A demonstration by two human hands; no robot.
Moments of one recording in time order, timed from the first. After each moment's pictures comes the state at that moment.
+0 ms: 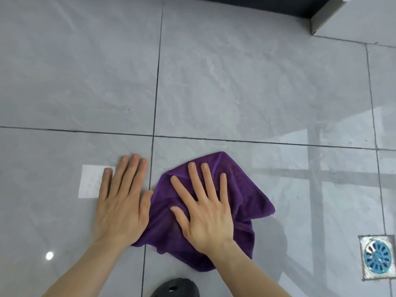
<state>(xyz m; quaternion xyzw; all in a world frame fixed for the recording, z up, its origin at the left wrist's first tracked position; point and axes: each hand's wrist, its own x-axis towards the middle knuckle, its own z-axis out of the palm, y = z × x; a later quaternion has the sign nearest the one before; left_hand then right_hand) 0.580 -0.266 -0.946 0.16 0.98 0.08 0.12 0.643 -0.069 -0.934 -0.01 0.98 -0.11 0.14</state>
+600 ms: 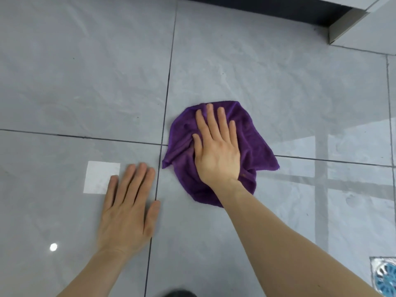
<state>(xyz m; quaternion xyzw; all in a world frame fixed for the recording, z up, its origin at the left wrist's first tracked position) 0.577 -0.268 -0.945 0.16 0.97 0.08 0.15 0.499 -0.039 -0.952 0.07 0.99 -0.12 0.02</state>
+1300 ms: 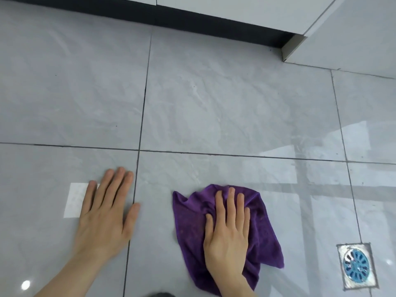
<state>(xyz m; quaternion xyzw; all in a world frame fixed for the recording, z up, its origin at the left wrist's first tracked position) 0.581 -0.265 -0.944 0.16 0.98 0.08 0.10 0.695 -0.028 -0.943 0.24 0.97 -0.09 0.03</state>
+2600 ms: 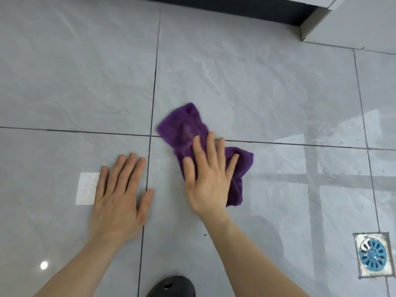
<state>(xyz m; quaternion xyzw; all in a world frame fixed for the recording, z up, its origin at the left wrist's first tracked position) 0.581 -0.268 -0.947 0.16 0.98 0.08 0.09 0.586 -0.063 -0.928 0.20 0.95 -0.24 0.03</state>
